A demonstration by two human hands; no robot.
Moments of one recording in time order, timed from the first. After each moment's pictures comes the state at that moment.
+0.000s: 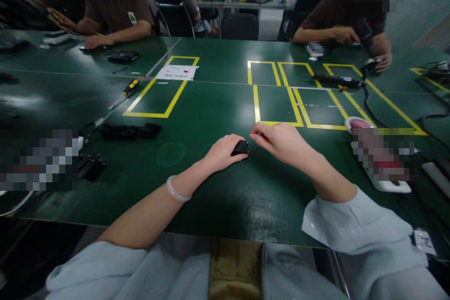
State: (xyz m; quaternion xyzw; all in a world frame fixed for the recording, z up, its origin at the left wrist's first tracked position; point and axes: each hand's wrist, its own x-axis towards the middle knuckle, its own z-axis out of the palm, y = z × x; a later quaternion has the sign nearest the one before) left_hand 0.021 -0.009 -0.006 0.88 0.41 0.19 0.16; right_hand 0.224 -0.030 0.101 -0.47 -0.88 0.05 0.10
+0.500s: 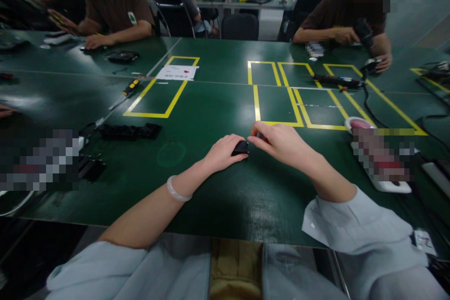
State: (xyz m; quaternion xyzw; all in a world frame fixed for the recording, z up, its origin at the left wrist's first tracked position) left_hand 0.021 -0.009 -0.005 0.88 0.41 0.20 0.16; right_hand 0.225 -0.031 0.099 -0.45 -0.88 0.07 0.12
